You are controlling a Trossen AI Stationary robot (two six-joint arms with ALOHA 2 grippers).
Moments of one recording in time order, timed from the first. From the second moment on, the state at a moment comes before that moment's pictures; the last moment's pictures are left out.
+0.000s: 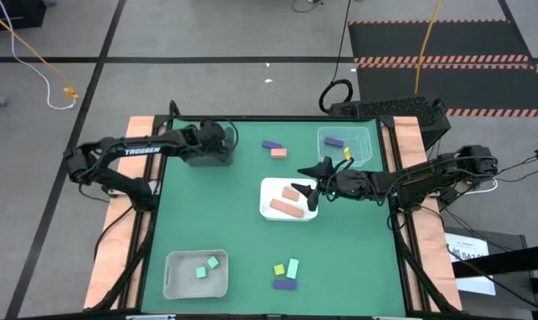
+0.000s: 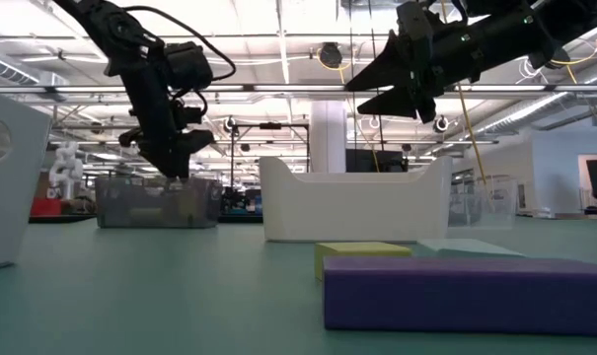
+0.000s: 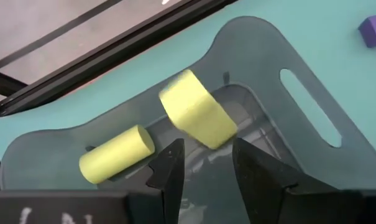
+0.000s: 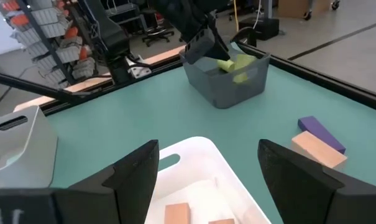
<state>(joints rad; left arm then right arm) 0.51 1.38 0.79 -0.46 -0.42 -0.42 0.08 1.26 0.52 0.45 0.39 0.36</state>
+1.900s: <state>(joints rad) 0.00 1.40 0.79 -0.05 -0.22 -0.40 0.06 1.26 0.52 0.62 0.43 0.42</state>
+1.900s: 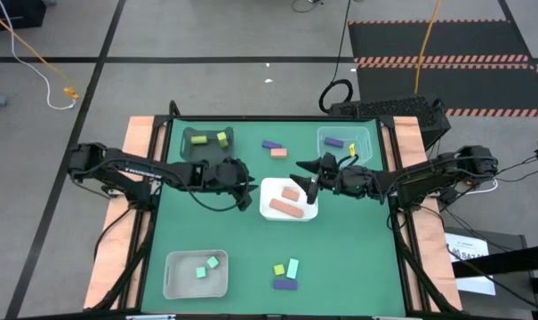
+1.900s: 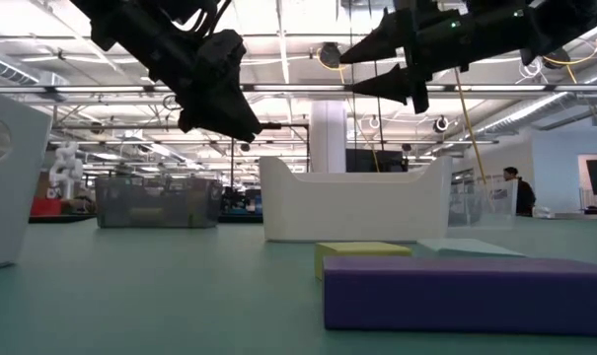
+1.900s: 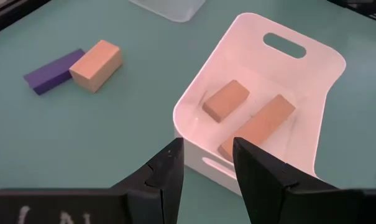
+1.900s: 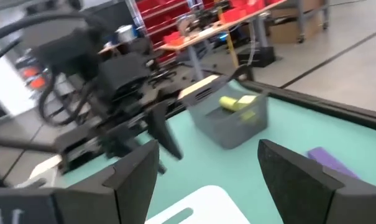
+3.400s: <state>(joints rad) 0.00 1.40 0.79 0.13 -0.22 -0.40 -0.38 1.48 0.73 0.42 0.00 0.42</state>
